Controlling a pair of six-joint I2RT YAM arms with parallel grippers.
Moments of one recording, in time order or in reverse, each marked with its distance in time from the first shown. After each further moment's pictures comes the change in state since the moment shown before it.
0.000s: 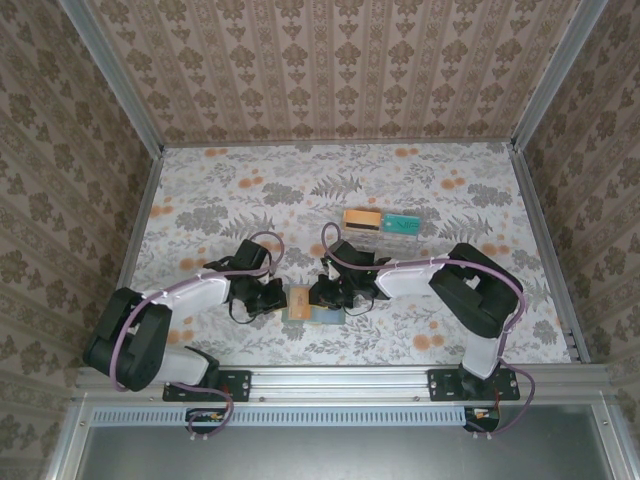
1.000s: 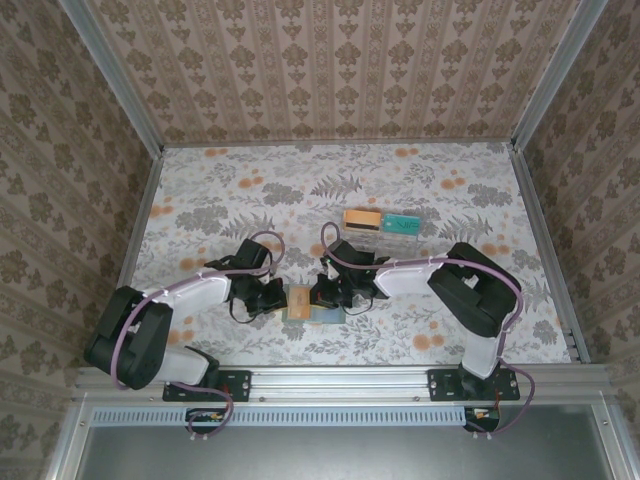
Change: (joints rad) left arm -0.005 0.005 0.010 -0.014 -0.010 0.000; right arm 0.002 0.000 0.009 -0.010 0.000 0.005
